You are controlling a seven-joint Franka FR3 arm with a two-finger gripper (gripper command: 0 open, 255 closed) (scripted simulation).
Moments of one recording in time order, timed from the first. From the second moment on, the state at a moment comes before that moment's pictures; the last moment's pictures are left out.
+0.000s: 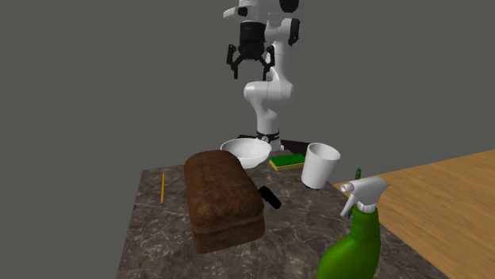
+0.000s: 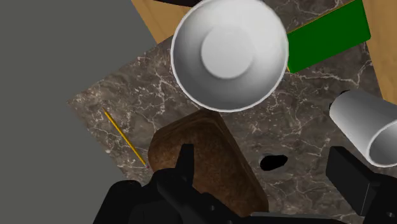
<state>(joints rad) 0.02 -0.75 0.03 -2.36 0.00 1.70 -0.12</state>
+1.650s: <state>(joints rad) 0.28 0.00 -0.20 -2.24 0.27 2.26 -1.15</state>
